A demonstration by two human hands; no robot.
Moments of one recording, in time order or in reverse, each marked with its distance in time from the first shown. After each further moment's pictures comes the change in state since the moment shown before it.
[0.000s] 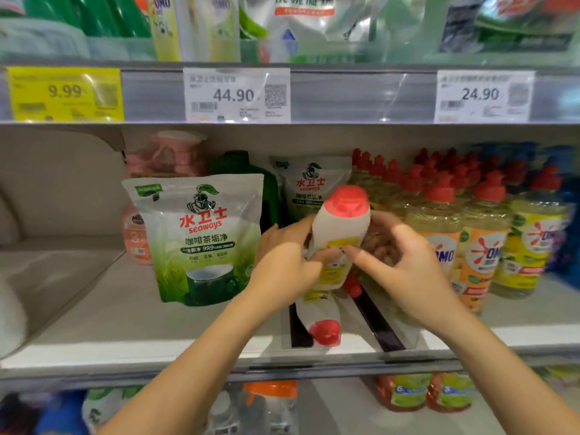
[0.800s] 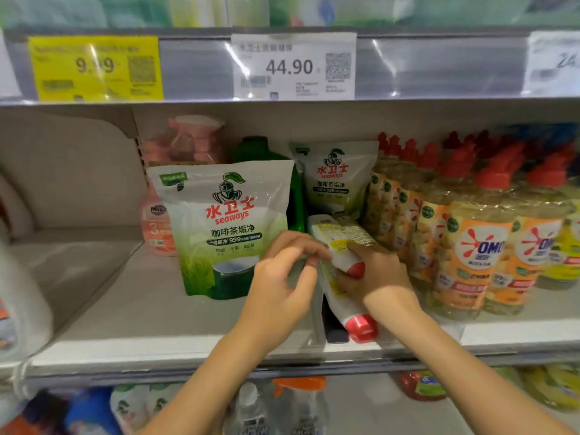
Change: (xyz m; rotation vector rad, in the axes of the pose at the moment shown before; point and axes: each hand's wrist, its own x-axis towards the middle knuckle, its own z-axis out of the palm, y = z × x) left_hand -0.044 -0.049 -0.020 -0.257 0.188 0.233; right_hand 0.022 0.058 0.087 -0.743 -0.134 0.365
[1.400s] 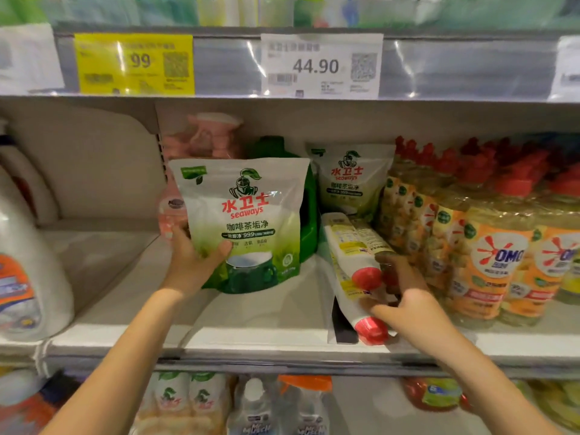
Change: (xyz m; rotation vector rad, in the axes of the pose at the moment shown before) left_hand 0.000 -0.106 -0.096 -0.099 0.197 -0.577; right_hand -0.041 0.025 -0.014 0.460 -0.136 0.027
